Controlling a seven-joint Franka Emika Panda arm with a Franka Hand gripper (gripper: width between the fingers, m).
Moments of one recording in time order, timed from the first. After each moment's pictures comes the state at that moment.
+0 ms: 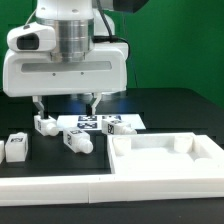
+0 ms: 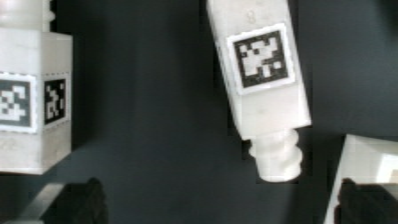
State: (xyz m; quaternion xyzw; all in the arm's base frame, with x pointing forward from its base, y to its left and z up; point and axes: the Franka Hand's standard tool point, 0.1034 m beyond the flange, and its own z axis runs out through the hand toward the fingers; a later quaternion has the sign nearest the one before) arm 0.509 -0.093 0.069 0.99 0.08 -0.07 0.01
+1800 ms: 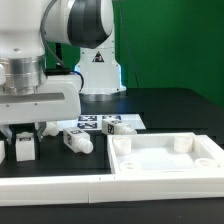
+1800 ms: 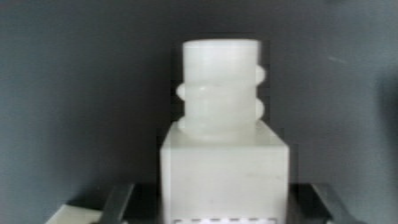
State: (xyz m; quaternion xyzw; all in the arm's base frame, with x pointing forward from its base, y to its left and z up) arm 0.486 -0.173 0.015 0.99 0.07 -0.07 0.01
